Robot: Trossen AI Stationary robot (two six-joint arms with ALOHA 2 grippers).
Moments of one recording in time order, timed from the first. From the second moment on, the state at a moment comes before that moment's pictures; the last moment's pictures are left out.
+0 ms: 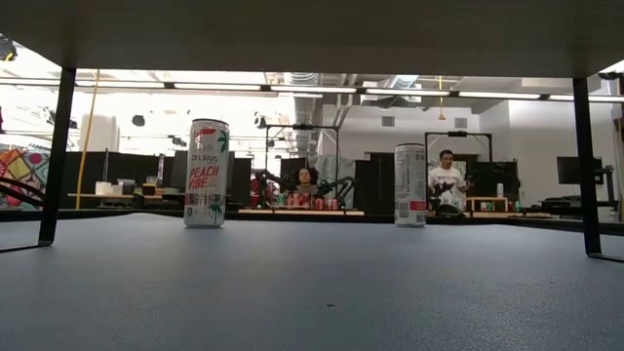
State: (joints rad) left arm -0.14 1.46 1.41 0.17 0.44 -0.01; right arm 0.10 1.58 0.95 1.10 -0.55 0.24
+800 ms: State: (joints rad) left arm -0.11 1.46 1.41 0.16 0.48 -0.01; right arm 0.09 1.58 0.96 1.01 -0.50 0.24
